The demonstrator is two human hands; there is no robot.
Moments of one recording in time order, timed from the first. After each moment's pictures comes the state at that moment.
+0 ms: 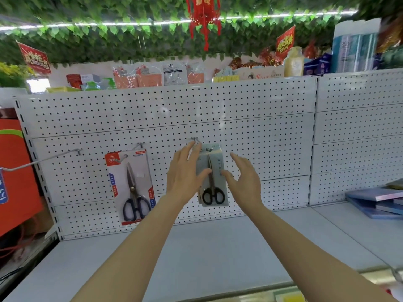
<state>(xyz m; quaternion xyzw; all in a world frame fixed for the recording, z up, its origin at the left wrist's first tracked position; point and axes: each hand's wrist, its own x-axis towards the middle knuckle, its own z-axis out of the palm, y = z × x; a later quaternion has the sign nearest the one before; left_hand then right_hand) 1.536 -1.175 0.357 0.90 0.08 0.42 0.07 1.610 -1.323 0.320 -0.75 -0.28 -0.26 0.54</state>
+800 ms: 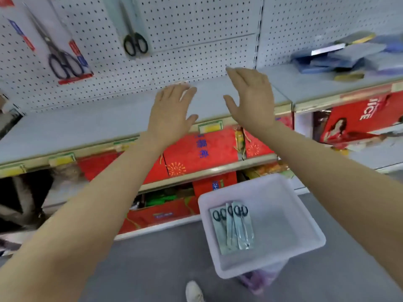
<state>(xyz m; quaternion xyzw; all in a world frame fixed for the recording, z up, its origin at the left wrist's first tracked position) 1.427 -1.407 0.192 0.96 -0.03 0.28 -0.06 1.518 -1.605 0.193 -0.81 -0.37 -0.39 0.23</state>
